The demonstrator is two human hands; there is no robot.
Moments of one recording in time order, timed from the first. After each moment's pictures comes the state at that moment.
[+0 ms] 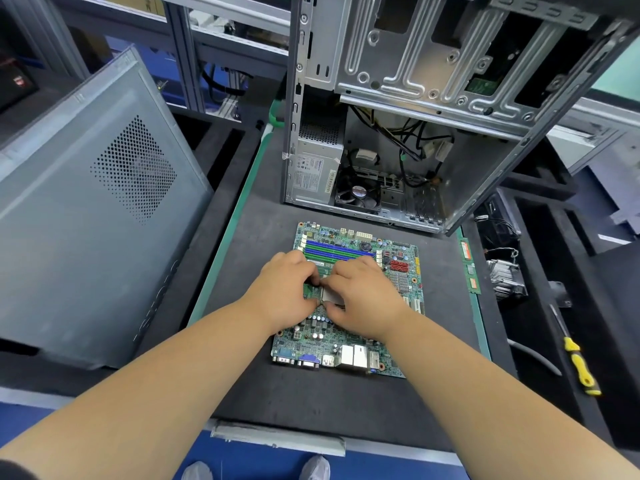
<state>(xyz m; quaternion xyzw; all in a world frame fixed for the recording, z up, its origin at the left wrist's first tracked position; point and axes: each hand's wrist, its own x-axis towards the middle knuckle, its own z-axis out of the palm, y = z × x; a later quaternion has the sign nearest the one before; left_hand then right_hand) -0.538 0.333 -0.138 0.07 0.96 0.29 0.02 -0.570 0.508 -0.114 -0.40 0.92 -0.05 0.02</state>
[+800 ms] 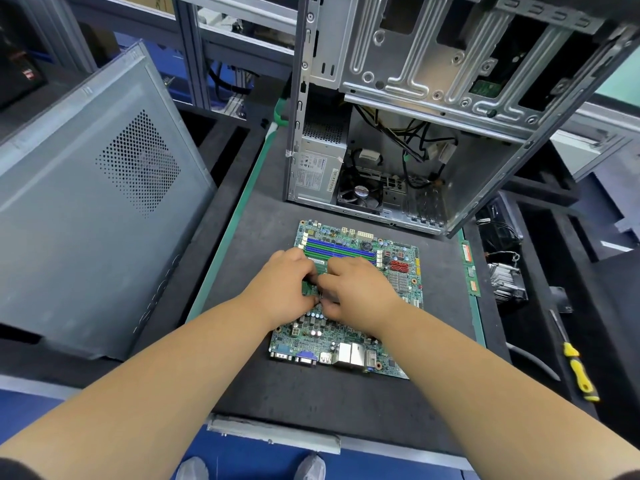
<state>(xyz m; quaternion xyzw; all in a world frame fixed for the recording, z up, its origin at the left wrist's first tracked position) -0.539 0.332 -0.144 0.07 0.95 0.31 0.02 -0.572 0.499 -0.105 -0.44 0.90 -0.03 0.04</state>
